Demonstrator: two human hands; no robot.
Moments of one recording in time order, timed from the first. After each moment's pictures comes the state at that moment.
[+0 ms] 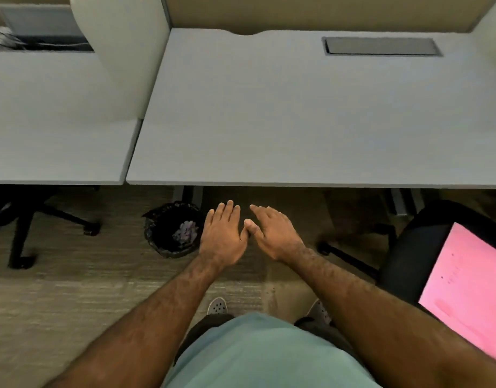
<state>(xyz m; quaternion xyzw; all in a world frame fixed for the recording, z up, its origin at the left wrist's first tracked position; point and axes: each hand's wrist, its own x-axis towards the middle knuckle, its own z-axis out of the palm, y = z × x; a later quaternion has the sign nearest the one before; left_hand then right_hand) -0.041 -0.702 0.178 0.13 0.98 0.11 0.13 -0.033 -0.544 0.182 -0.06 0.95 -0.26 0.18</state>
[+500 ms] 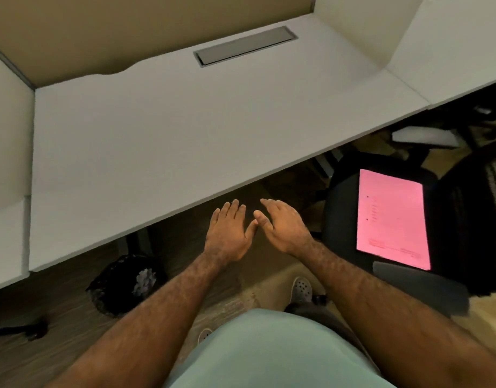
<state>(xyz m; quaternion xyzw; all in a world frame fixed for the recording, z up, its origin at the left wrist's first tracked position) -0.043 -0.523 0.200 0.32 0.93 0.08 0.16 0.030 -0.375 0.202 0.16 0.94 -0.30 0.05</state>
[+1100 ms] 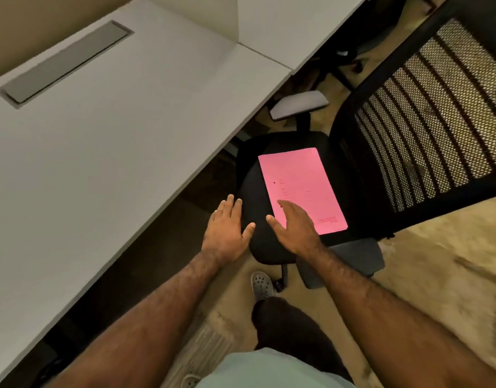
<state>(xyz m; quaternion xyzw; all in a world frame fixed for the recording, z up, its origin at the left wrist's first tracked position) -0.010 -0.276 0.165 0.52 0.82 0.07 0.21 0.146 -0.175 0.157 0.49 0.81 -0.33 -0.03</state>
